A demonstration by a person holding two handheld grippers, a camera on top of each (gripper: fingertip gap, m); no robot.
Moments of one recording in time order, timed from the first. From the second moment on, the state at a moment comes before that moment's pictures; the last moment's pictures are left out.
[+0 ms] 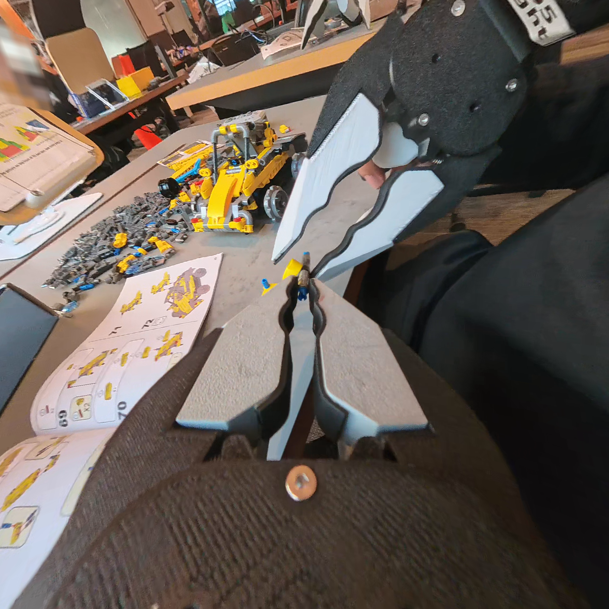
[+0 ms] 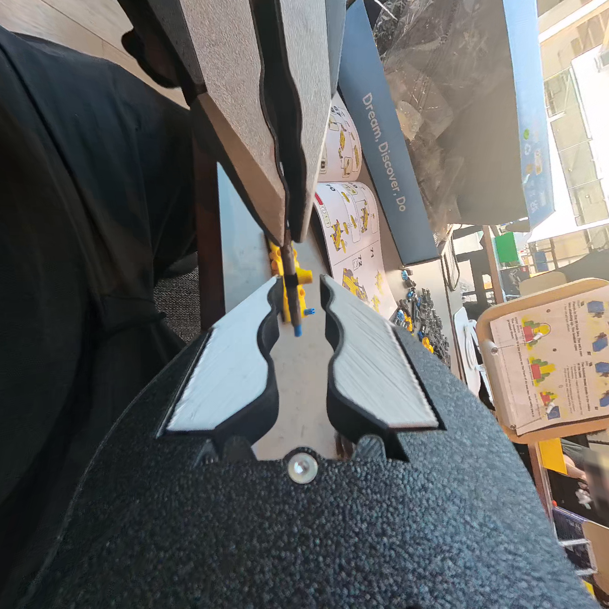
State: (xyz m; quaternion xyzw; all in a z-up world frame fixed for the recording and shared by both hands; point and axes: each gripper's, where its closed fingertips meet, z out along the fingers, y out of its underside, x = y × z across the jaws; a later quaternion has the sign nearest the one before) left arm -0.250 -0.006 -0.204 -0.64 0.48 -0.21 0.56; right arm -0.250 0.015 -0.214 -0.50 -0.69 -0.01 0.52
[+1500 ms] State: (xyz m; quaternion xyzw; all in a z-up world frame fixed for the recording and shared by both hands) left arm -0.249 0.010 -0.245 -0.82 0.31 -0.48 0.05; right arm -0.228 0.019 -0.211 -0.54 -0.67 0.08 0.50
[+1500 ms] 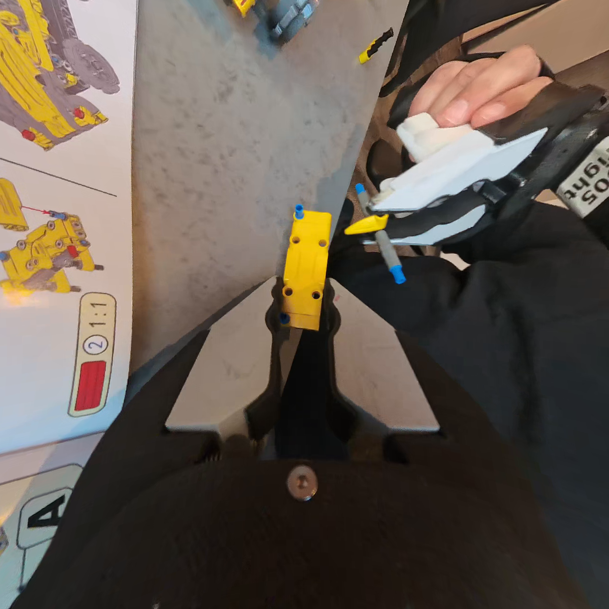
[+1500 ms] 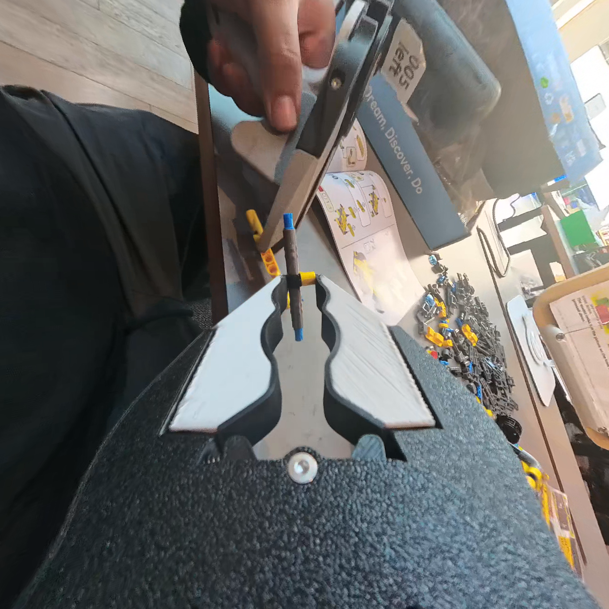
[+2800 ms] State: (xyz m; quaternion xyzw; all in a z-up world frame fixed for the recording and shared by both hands) left arm -0.275 -0.003 -0.257 -0.79 0.47 -0.18 0.35; right arm -0.192 0.056 -0.235 -0.49 -0.68 -0.14 0.52
